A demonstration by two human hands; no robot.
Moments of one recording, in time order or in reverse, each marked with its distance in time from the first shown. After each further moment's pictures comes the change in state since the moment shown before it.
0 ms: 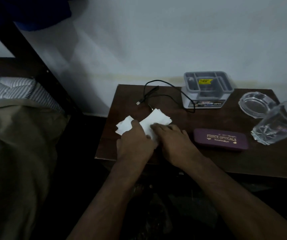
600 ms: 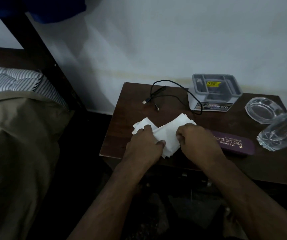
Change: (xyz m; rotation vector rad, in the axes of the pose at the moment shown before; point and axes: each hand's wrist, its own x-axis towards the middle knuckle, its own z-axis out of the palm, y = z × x) left_hand 0.004 -0.015 0.007 -0.048 -0.123 0.092; right_hand -0.012 0.015 -0.021 -0.156 0.146 0.166
